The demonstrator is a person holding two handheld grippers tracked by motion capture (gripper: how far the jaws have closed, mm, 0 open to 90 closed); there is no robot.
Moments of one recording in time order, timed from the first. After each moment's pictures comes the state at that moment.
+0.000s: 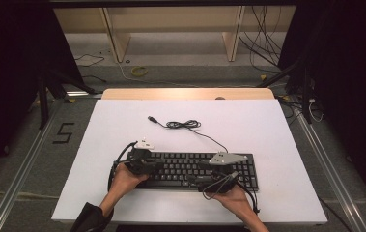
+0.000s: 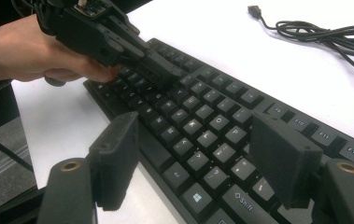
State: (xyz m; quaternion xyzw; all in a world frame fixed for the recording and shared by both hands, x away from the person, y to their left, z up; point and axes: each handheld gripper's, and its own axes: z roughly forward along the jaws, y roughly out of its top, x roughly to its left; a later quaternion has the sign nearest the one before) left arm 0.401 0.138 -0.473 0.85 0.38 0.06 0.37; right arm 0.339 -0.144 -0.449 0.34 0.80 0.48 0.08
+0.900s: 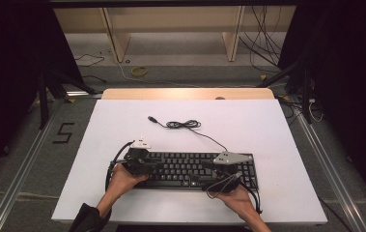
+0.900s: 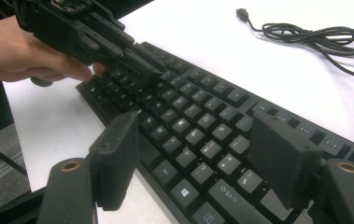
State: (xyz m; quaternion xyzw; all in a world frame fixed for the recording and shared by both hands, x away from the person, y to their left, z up) left arm 0.396 0.144 -0.464 0.83 0.38 0.05 0.40; right arm 0.340 -0.153 -0.448 0.35 0.80 0.49 0.09
